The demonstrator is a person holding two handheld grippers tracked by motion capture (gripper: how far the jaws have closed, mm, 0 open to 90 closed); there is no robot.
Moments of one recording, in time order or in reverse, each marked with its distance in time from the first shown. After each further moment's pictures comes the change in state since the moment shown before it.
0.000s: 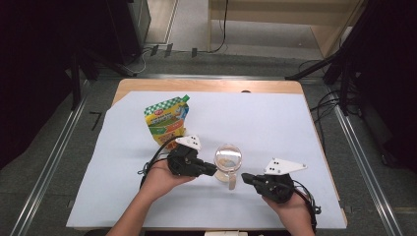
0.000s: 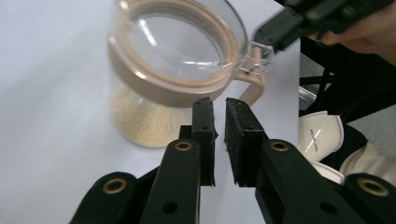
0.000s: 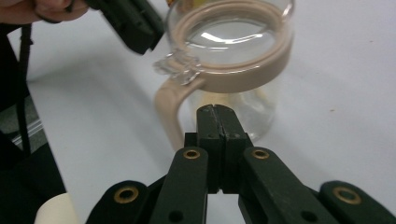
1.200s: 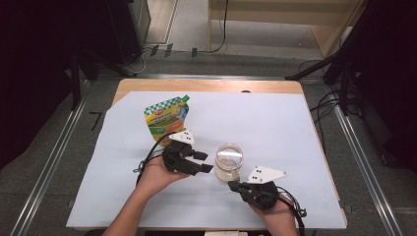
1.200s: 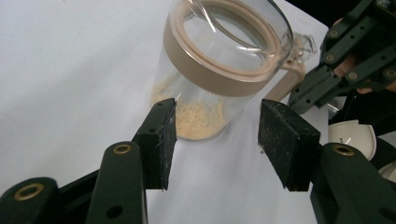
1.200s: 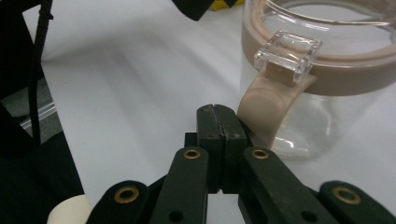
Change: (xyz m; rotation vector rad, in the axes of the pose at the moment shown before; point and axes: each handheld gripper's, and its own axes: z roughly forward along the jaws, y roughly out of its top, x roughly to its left) left arm 0.015 -0.006 -0.004 -0.033 0.063 -0.015; right arm 0.023 -0.006 0.028 0.027 0.030 -0.039
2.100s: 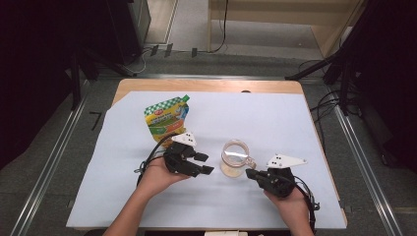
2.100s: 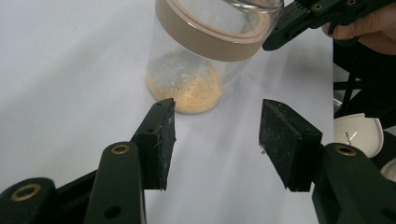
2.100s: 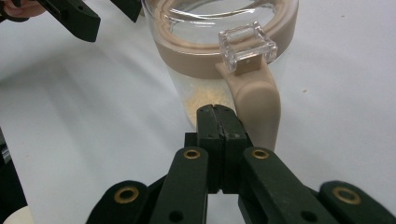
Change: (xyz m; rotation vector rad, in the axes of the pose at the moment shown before) left arm -0.001 -0.002 0.005 0.014 0.011 0.022; right arm -0.048 -0.004 -0.020 -0.010 -0.085 0.116
